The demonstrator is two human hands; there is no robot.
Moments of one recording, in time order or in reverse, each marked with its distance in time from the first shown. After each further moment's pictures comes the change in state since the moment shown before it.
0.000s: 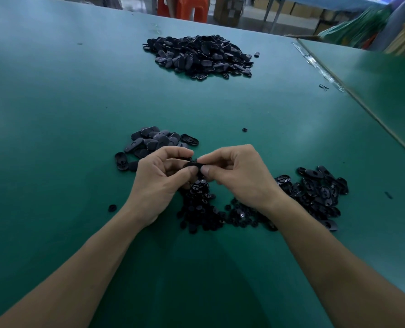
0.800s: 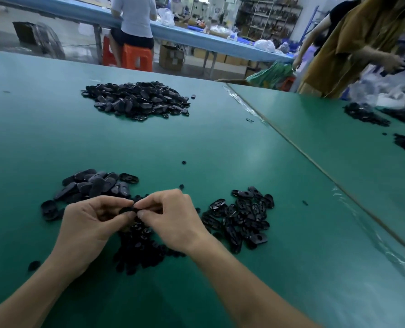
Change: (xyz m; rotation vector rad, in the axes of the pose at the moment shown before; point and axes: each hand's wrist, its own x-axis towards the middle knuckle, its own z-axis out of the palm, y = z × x) left_hand 0.000 -0.013 -0.002 0.094 0.002 0.091; right_hand -0.025 -0.007 0.012 -0.100 0.080 0.051
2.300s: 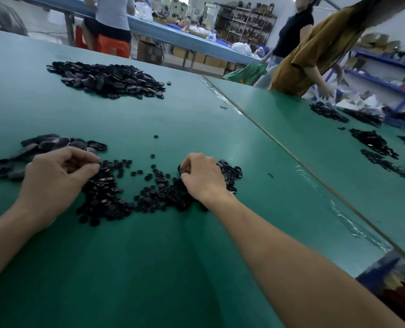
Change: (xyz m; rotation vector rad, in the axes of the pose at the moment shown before) left_hand 0.032 -0.048 -0.019 0.422 0.057 0.225; right_hand -0.020 0.057 -0.071 -0.613 0.279 0.204
